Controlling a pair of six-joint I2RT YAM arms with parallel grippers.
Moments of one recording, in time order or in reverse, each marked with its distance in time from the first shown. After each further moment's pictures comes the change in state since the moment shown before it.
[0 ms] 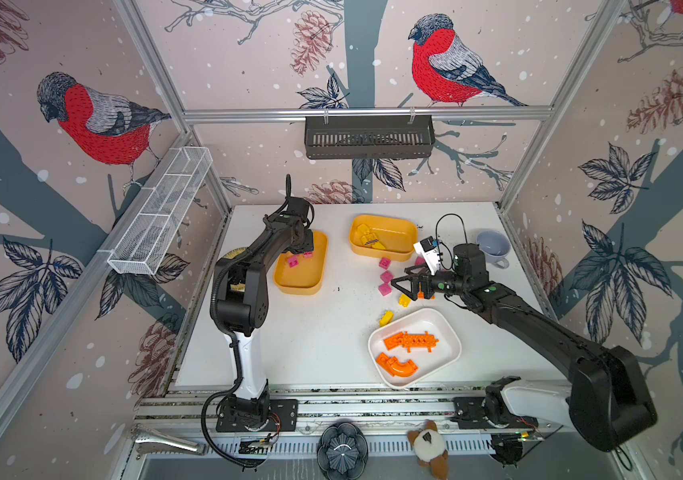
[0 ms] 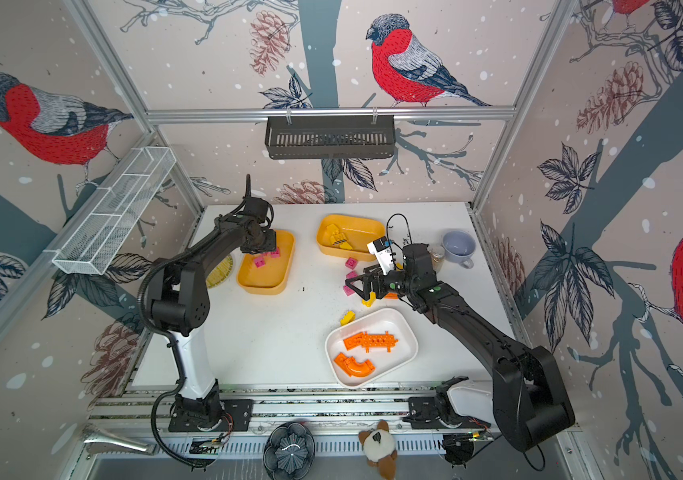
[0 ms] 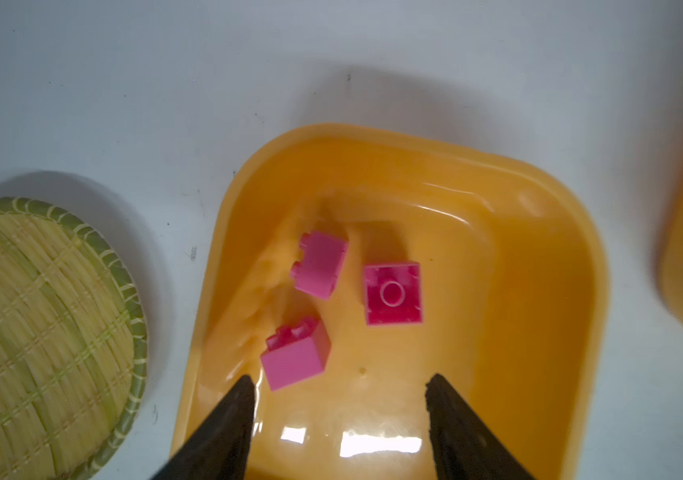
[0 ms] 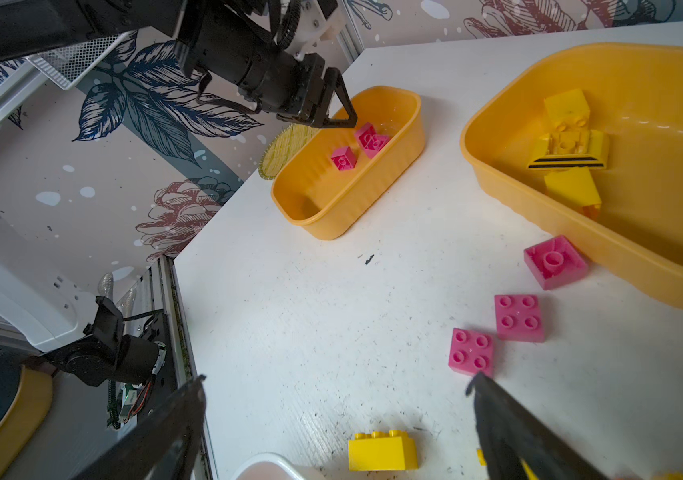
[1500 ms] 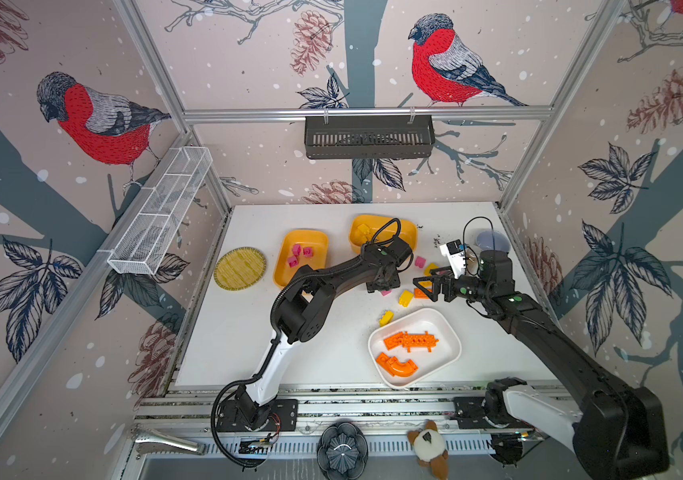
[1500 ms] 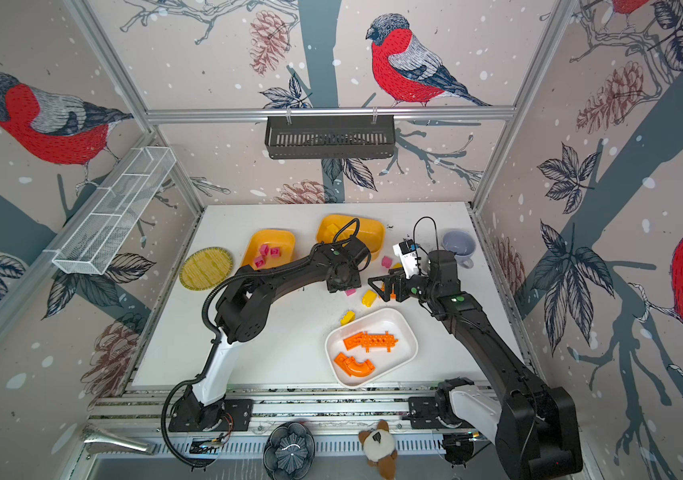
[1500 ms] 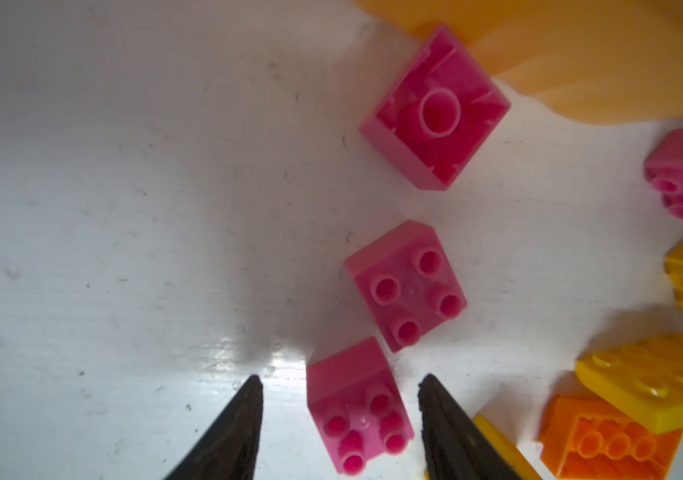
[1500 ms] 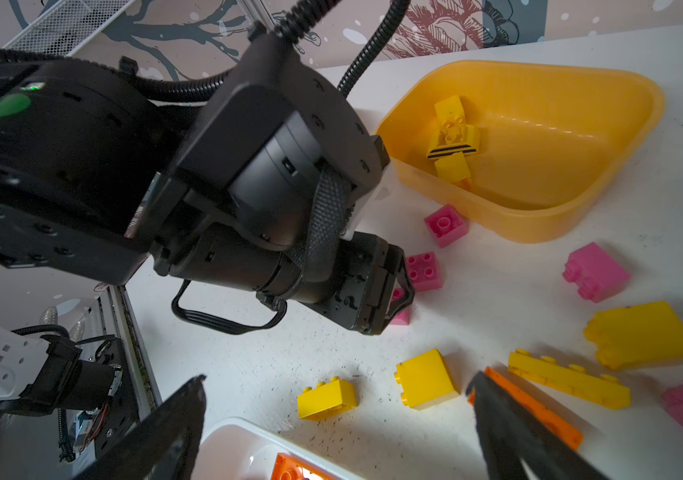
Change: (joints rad) left arm -0.602 0.282 0.183 -0.074 -0.006 -0.682; right arm -0.183 -0.169 -0.069 -0.142 0.014 -0.057
